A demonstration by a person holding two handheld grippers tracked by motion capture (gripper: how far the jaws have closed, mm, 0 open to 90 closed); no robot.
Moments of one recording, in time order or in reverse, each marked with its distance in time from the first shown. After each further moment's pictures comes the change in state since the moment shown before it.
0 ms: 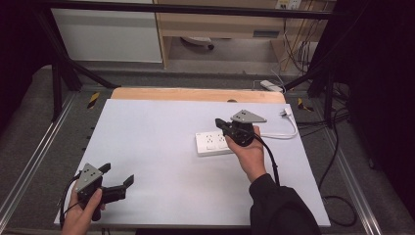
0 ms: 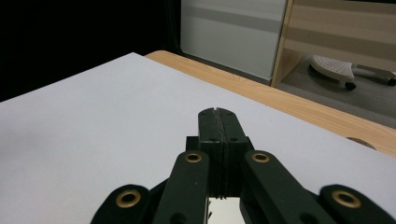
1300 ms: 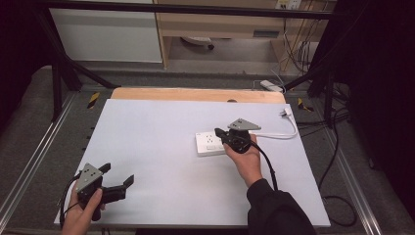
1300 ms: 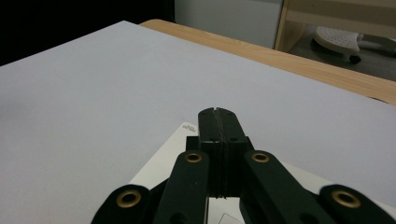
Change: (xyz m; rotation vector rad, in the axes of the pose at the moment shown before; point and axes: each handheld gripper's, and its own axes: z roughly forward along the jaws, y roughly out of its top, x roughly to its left) left arm 0.000 0.000 0.000 0.001 0.002 0.003; right arm -0.002 -0.037 0.015 0.083 -0.008 0.032
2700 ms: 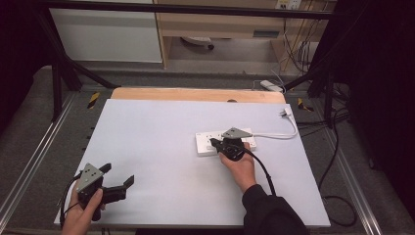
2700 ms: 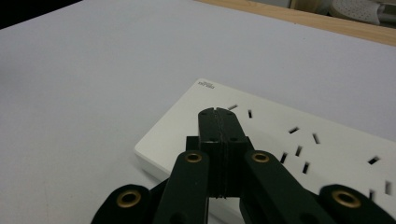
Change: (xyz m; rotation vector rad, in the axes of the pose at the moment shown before) left arm 0.000 0.000 0.001 0.007 -0.004 0.007; right arm 0.011 -0.031 0.020 0.079 0.023 0.013
